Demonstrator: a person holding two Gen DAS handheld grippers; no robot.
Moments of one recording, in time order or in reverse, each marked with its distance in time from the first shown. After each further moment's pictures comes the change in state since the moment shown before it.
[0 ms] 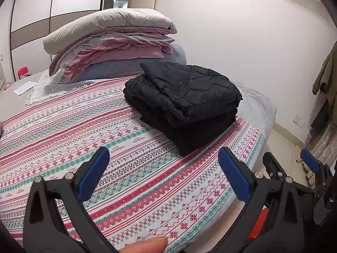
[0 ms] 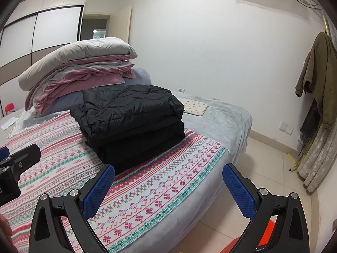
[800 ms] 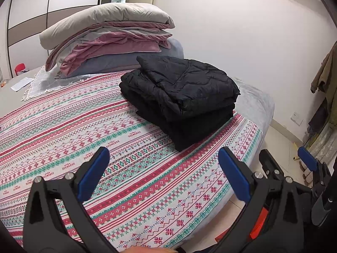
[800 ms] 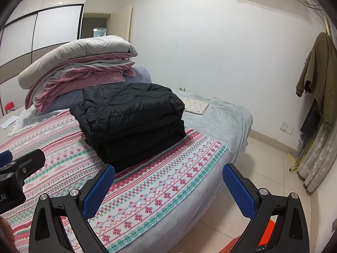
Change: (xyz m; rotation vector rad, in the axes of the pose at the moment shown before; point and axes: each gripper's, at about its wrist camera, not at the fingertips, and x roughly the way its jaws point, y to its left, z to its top) left arm 0.004 -0.002 -0.004 0.000 0.035 -0.026; right arm 0.003 0.000 -0.002 -0.005 0.010 0.001
